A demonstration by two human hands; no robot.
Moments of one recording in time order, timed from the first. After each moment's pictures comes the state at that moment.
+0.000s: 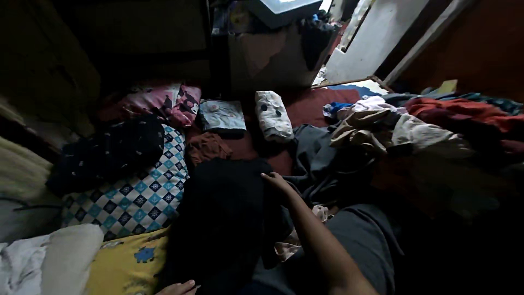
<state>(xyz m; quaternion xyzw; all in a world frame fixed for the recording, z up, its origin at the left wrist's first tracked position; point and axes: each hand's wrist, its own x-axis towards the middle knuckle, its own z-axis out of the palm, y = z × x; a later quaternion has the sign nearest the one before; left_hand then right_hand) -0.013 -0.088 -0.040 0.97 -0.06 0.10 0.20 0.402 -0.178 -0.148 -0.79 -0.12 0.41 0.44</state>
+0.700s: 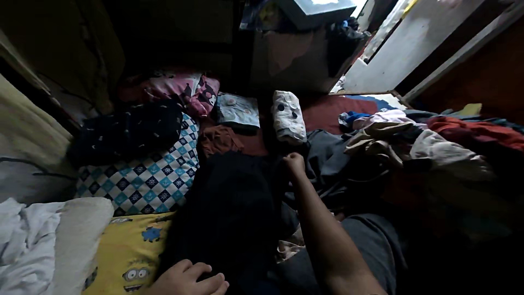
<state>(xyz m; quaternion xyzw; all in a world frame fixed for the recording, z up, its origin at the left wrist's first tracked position) 0.021 -0.103 0.016 0.98 -0.13 0.05 0.12 0.417 -0.154 -0.090 -0.86 -0.09 0.23 0.44</state>
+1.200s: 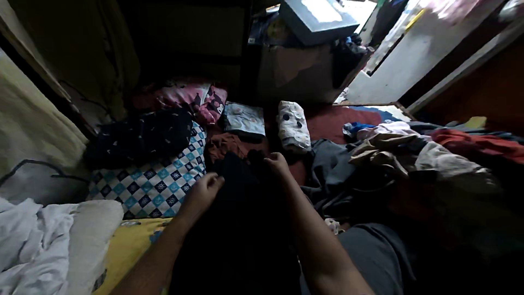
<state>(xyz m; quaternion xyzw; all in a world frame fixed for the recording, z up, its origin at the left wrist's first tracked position) 0.143 -0.017 -0.016 0.83 0.36 0.04 0.42 0.394 -0.108 -0.082 -0.81 -0.21 0.29 0.46</state>
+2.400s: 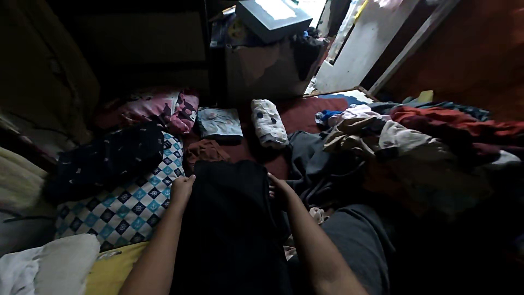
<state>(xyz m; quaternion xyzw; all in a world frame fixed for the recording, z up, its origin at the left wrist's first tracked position) 0.196 0.042 -0.079 0.75 0.51 0.10 0.41 0.404 -0.181 -0.145 -0.73 0.06 0.41 0.54</state>
